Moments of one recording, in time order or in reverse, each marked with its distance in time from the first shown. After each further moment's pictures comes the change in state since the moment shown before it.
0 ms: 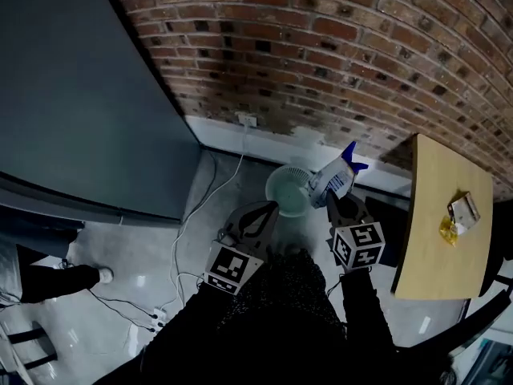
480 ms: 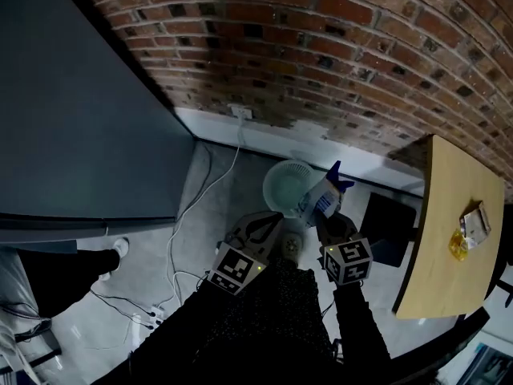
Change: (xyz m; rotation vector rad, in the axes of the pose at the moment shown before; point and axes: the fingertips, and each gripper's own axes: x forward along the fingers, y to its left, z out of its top) left arm 0.075 0.001 -0.098 -0.026 0.156 -0.132; right arm 0.053 -0.010 -0.097 0.055 0.186 0.083
